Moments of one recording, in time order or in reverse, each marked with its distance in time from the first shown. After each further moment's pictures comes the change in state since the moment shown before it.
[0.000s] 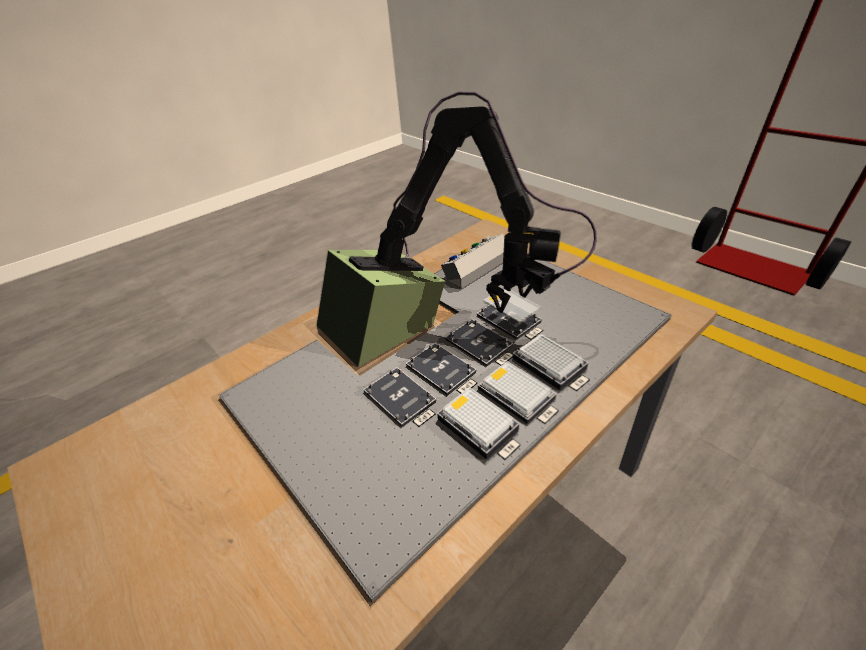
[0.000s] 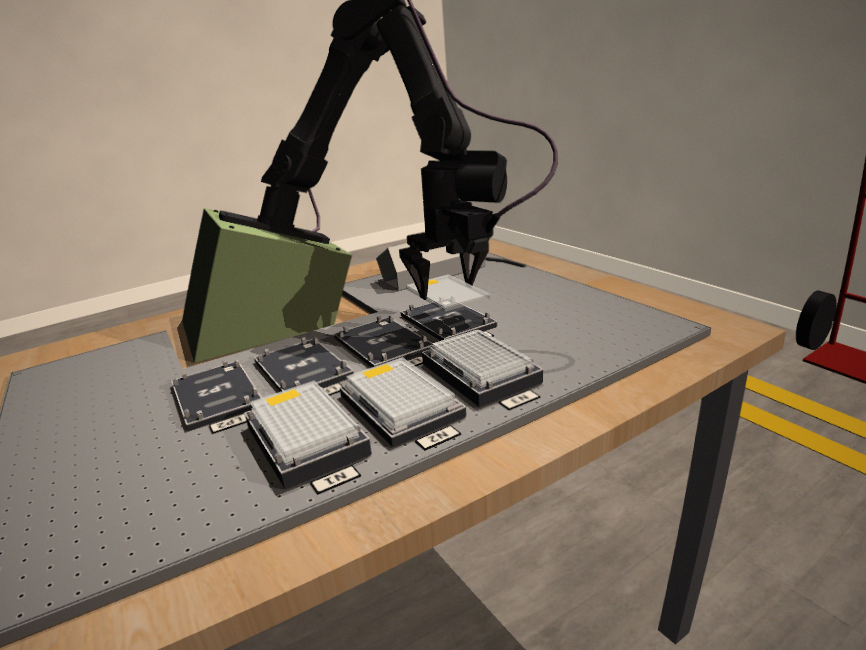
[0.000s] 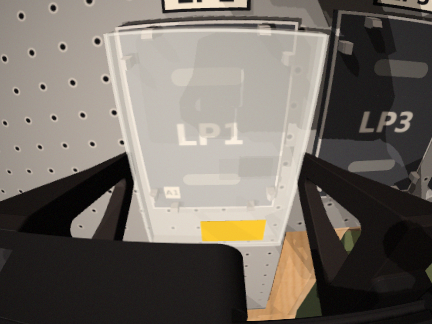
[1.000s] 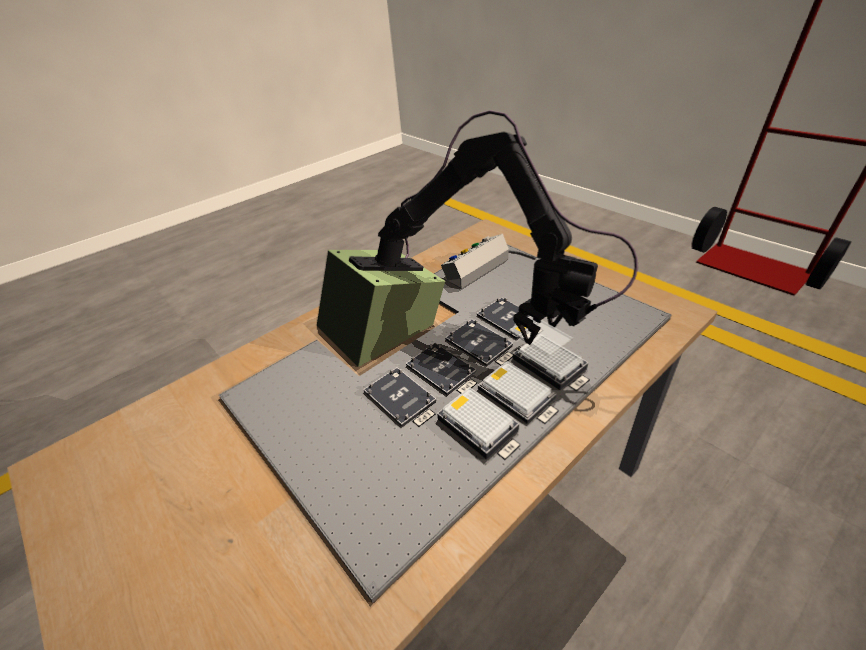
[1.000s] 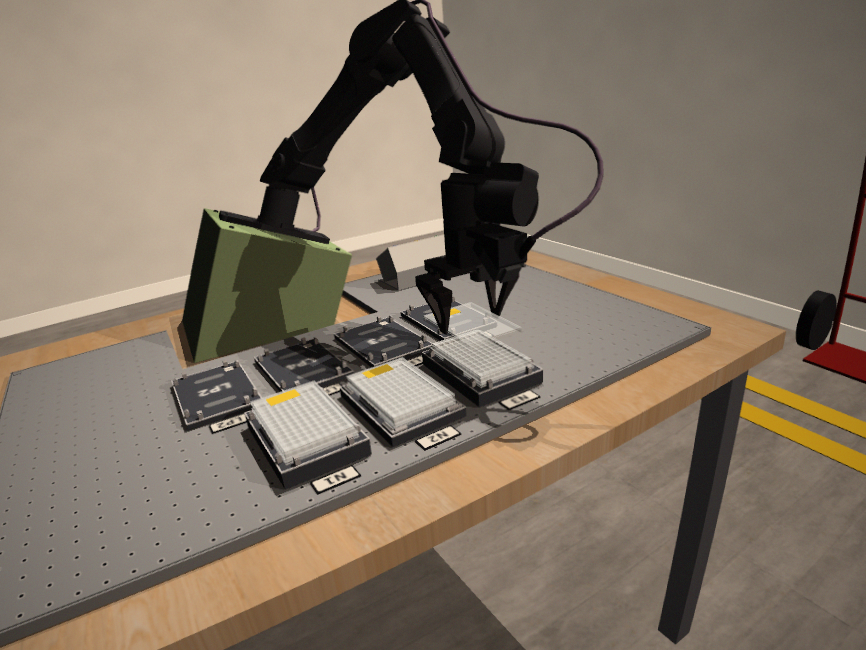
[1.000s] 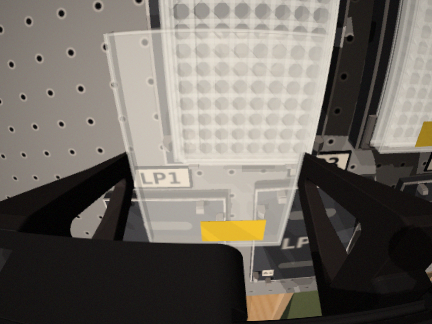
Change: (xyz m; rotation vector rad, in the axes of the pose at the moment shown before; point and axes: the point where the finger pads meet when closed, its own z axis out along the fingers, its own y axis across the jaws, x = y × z) arm -0.129 -0.039 0.001 -0.006 -0.018 0.010
